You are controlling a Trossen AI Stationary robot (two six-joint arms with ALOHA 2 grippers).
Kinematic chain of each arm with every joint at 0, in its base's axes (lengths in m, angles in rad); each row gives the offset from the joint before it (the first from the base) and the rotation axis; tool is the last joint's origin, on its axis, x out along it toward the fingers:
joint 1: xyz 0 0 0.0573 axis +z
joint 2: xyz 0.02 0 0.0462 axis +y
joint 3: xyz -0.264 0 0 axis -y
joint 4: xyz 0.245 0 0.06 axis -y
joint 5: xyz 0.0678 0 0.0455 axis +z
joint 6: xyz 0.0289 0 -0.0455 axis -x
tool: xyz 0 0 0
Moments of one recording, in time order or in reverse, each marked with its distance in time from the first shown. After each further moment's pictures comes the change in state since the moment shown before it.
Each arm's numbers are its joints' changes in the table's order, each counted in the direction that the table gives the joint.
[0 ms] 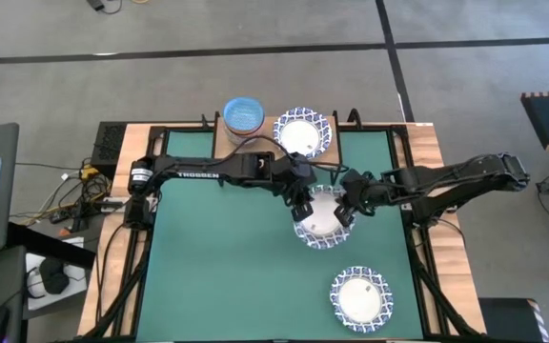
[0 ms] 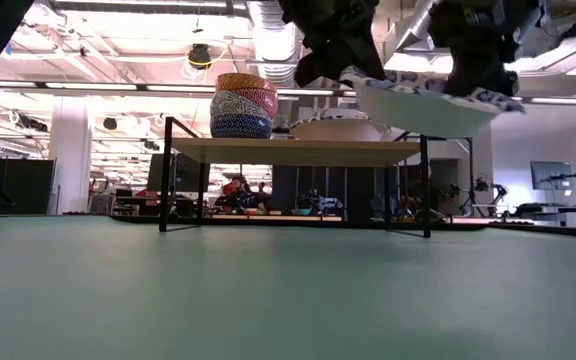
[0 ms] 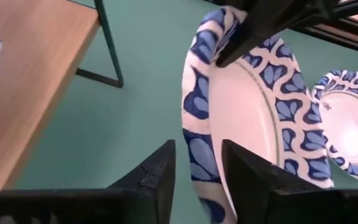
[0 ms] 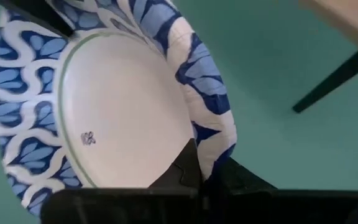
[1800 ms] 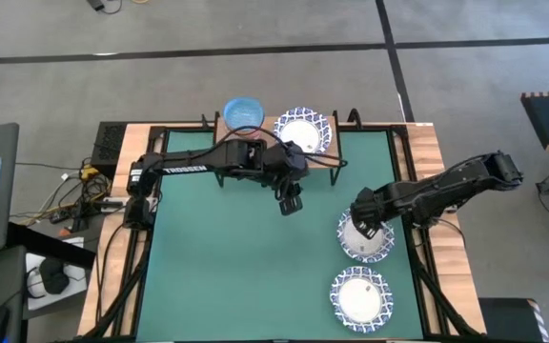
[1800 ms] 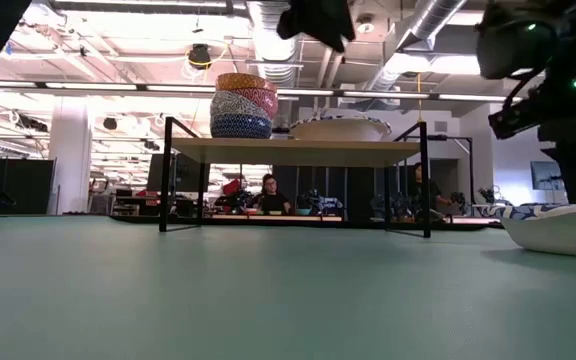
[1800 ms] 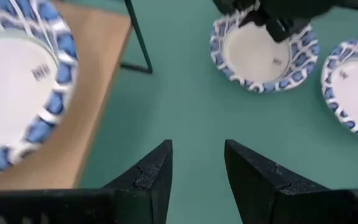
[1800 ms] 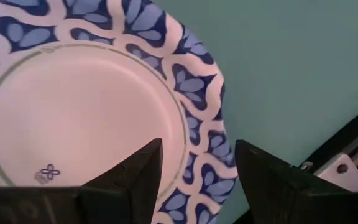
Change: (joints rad) left arm -0.024 0.000 0.273 -0.375 0.097 -0.094; right arm 0.008 0.085 -0.249 -0.352 0.132 -0.084
